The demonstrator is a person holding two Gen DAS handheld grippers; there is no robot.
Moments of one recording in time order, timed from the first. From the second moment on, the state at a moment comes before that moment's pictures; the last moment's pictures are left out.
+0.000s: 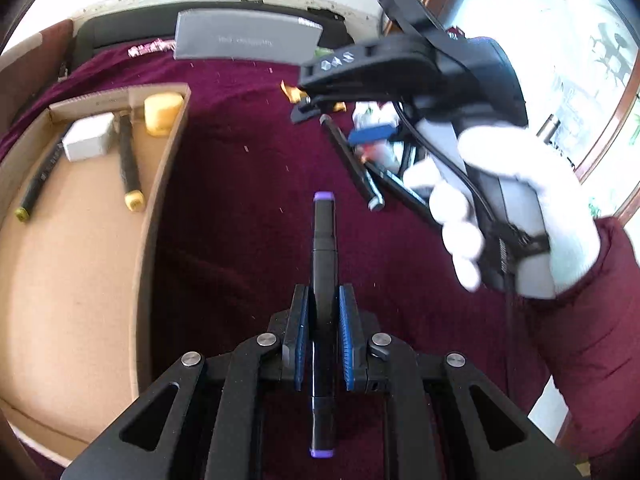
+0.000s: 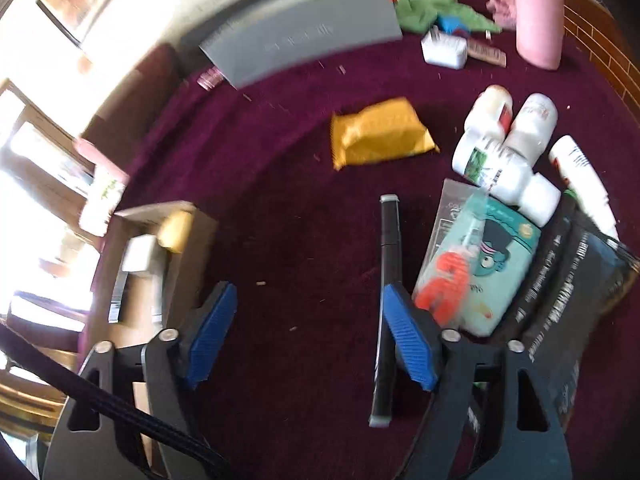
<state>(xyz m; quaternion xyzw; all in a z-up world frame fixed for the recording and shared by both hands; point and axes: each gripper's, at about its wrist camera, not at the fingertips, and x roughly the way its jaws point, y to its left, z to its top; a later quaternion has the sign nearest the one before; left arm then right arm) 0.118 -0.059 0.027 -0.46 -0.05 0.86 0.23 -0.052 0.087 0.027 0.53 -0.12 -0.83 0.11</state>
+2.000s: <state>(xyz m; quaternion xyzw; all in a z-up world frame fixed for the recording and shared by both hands) 0.135 -0.037 0.019 -0.45 0.02 0.87 0.21 0.056 0.111 0.022 0.49 -0.06 -0.87 0.07</state>
